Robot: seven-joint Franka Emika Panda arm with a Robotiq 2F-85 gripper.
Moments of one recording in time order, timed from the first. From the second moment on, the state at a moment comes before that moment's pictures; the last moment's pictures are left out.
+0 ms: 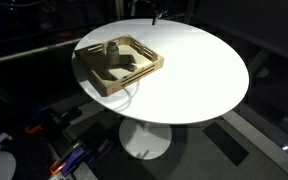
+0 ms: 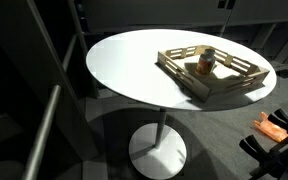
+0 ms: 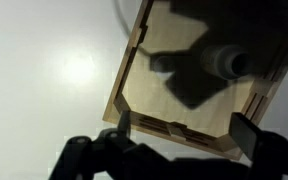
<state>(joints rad) -0.03 0.28 -0.04 -1.74 0.09 1.88 -0.29</state>
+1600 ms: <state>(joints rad) -0.01 0.42 0.00 -1.98 0.01 2.23 -0.28</state>
